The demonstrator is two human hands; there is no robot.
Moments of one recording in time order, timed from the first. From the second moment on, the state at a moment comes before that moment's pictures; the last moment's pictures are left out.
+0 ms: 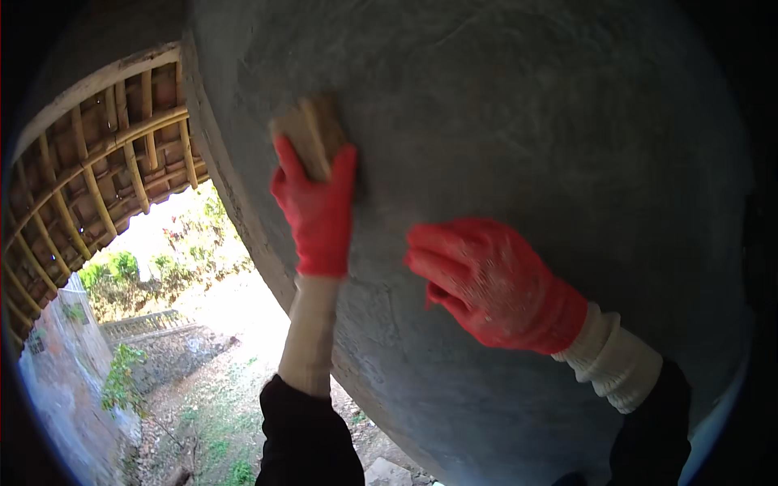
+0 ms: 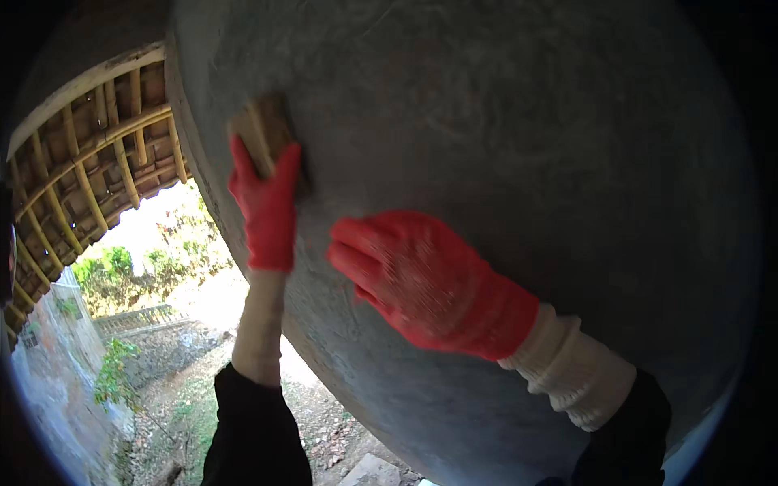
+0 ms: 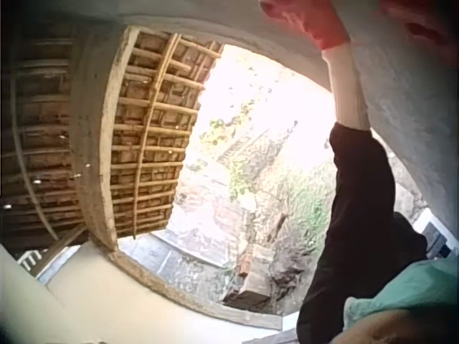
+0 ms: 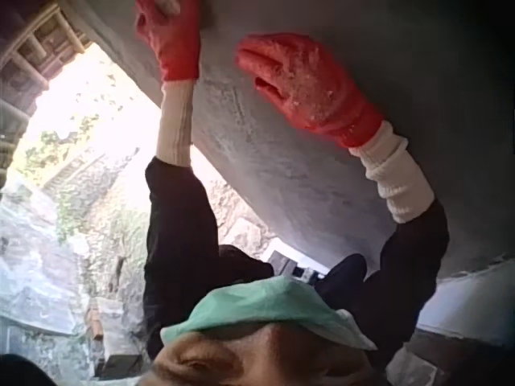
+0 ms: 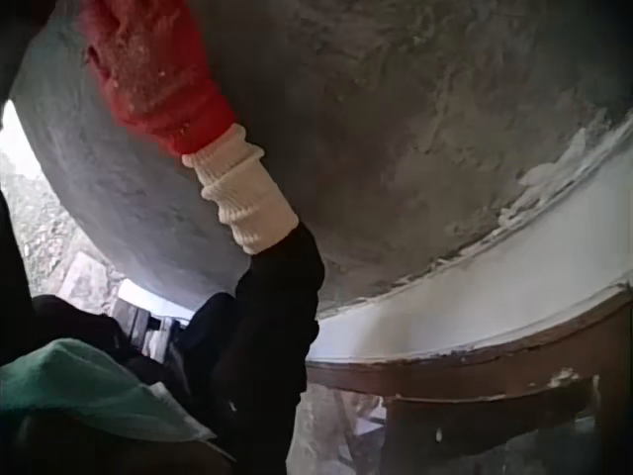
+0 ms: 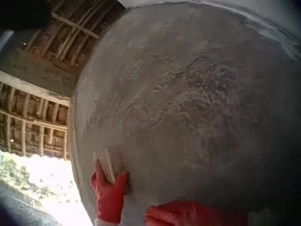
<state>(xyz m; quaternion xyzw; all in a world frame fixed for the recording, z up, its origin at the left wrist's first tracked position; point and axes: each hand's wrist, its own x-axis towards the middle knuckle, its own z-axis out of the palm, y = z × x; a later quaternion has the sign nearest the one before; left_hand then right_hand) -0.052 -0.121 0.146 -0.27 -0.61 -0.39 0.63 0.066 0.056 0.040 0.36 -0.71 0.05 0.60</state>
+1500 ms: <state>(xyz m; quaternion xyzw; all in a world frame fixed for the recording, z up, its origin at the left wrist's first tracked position) -0.012 -0.010 -0.011 -0.24 -0.34 -0.76 0.50 0.181 0.174 0.280 -0.19 -0.60 -0.22 0.75</state>
